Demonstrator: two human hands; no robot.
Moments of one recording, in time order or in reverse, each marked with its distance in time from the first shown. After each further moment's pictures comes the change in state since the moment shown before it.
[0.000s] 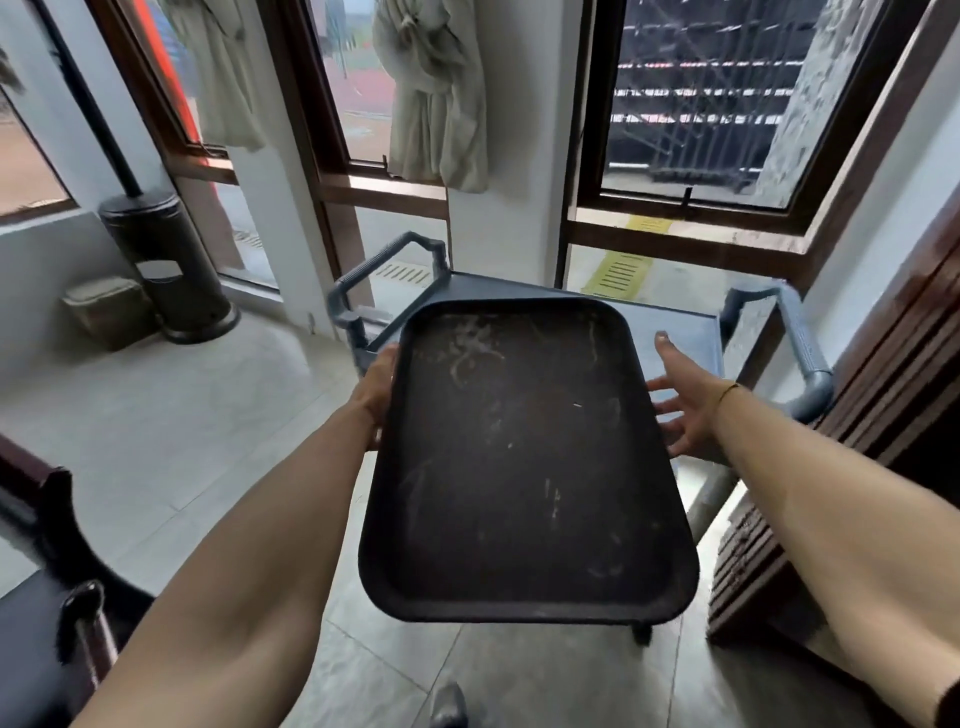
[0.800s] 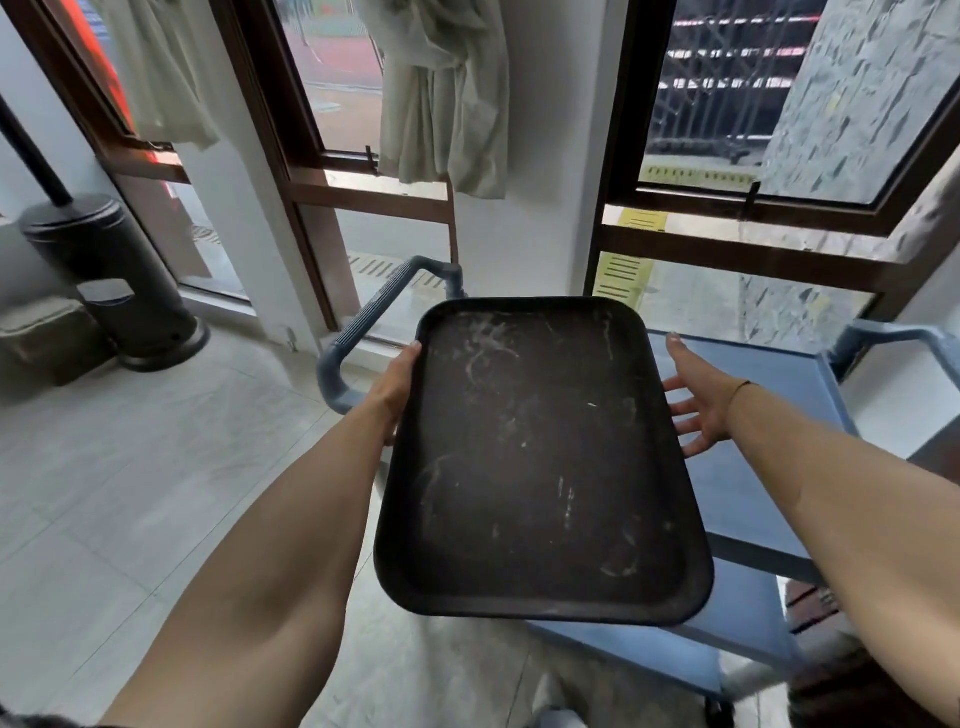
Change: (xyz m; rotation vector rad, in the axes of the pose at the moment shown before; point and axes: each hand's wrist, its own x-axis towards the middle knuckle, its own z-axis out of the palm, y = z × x) left_hand 0.271 0.148 -0.045 0.096 -0.086 -0.040; right_hand 0.226 -0.181 0.105 -0.018 0.051 0.078
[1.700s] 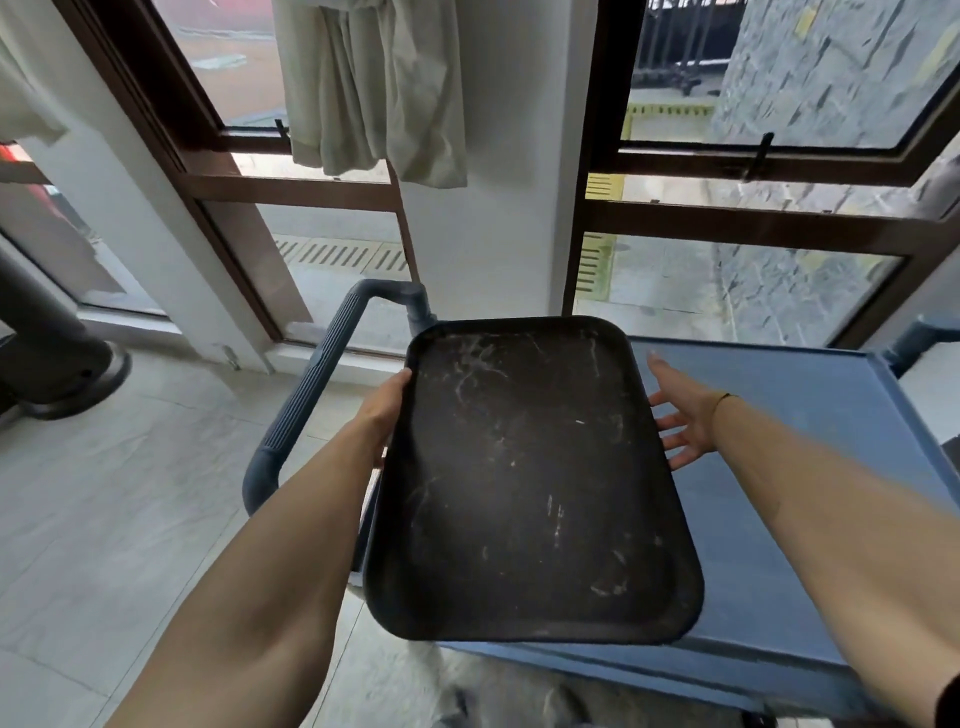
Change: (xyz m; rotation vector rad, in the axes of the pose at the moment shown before) left_hand 0.245 0.071 0.005 0.210 -0.045 -0.153; right_hand 0.160 -0.091 0.031 0.044 0.010 0.146
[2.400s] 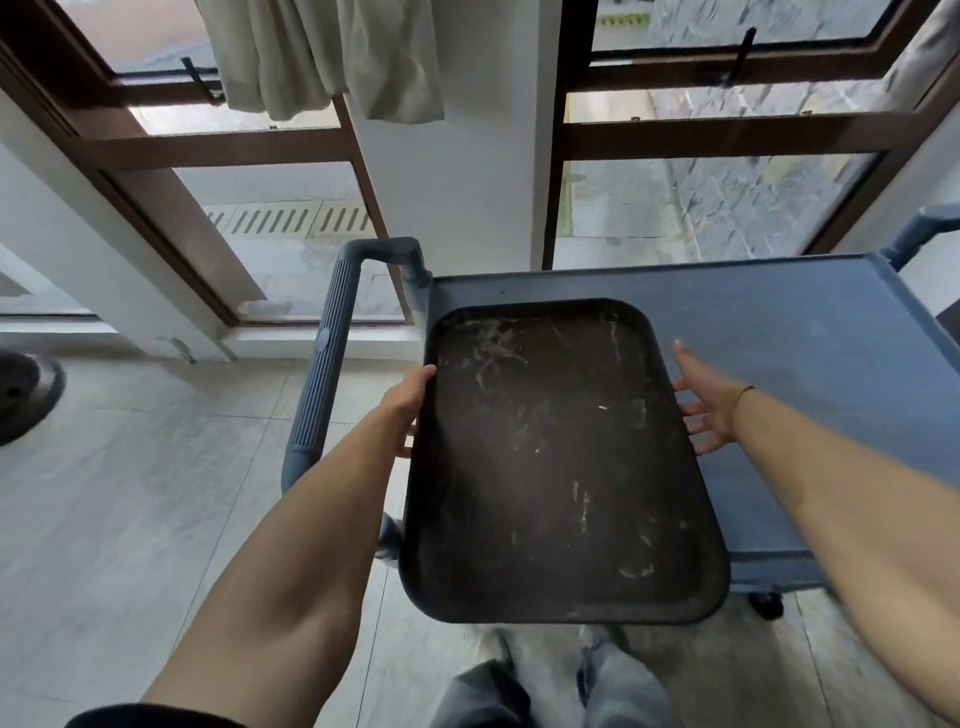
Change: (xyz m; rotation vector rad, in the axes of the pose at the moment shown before) left_hand 0.073 -0.029 -0.039 0.194 -0.174 -0.078; right_hand 0.009 0.047 0.071 0.185 0.194 0.149
